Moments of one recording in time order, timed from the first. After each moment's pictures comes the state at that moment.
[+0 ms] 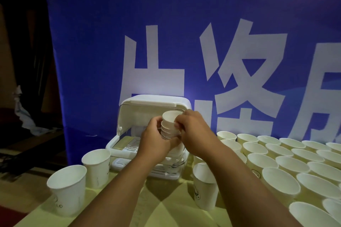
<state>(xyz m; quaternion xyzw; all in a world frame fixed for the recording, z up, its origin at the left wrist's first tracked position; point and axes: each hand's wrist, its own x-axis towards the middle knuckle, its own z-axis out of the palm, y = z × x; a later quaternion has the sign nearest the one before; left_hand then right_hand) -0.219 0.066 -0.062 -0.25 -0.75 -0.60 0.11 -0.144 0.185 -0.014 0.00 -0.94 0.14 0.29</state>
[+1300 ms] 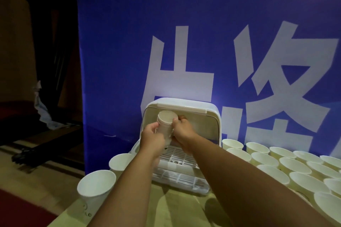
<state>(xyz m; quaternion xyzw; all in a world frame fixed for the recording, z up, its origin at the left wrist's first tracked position) -0.286 0.014 -0.058 -0.07 -0.66 -0.74 0.00 -0.316 0.125 -0.046 -0.11 -0.73 0.66 0.15</state>
